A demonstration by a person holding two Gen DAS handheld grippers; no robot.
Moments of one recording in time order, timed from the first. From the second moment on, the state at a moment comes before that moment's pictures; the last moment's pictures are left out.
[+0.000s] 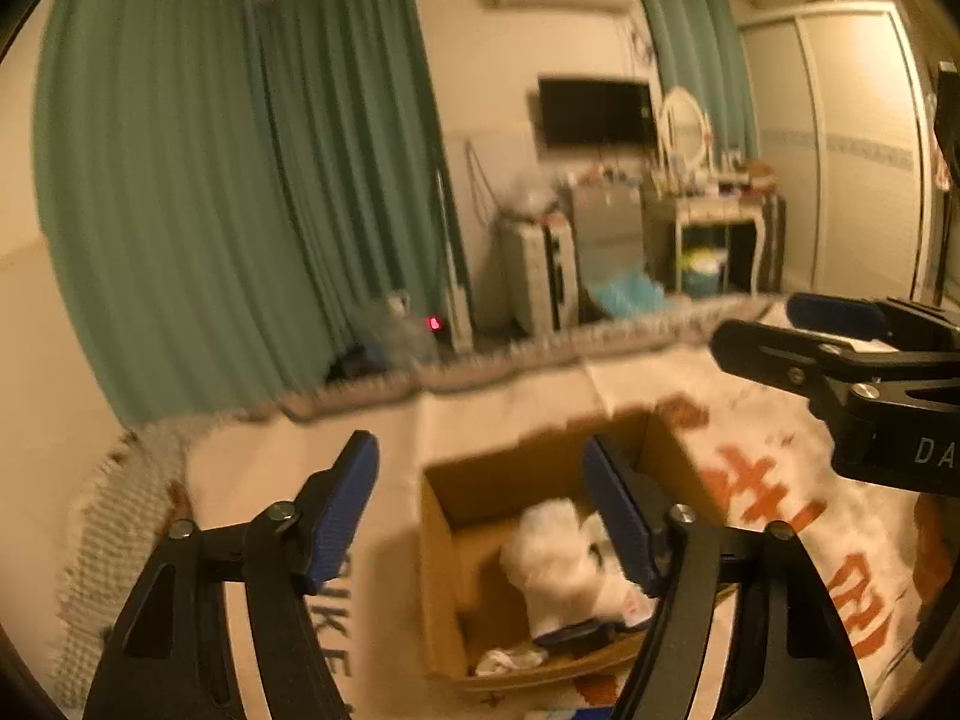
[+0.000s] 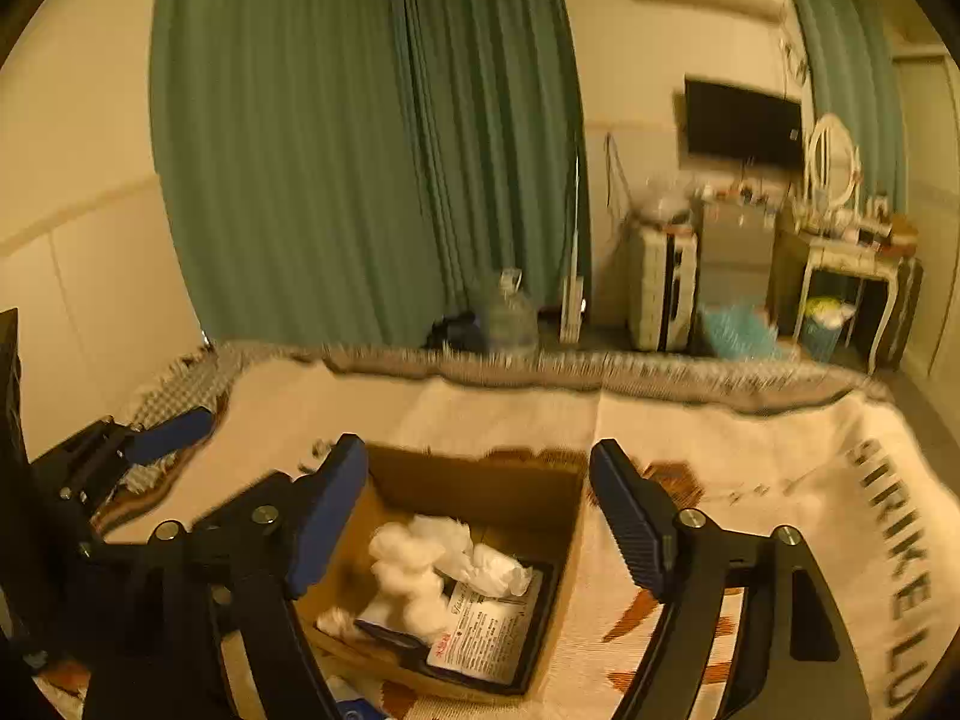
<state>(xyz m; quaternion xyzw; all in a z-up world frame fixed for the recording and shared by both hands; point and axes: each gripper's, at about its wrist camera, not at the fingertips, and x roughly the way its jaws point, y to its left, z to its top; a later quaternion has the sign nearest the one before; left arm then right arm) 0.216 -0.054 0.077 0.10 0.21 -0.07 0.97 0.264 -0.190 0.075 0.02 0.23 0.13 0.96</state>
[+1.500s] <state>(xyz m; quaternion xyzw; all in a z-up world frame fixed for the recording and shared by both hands) 0.121 -0.022 -0.129 0.03 0.41 -0.01 0.91 0.153 -0.181 -0.087 -0.03 0.33 0.16 0.93</state>
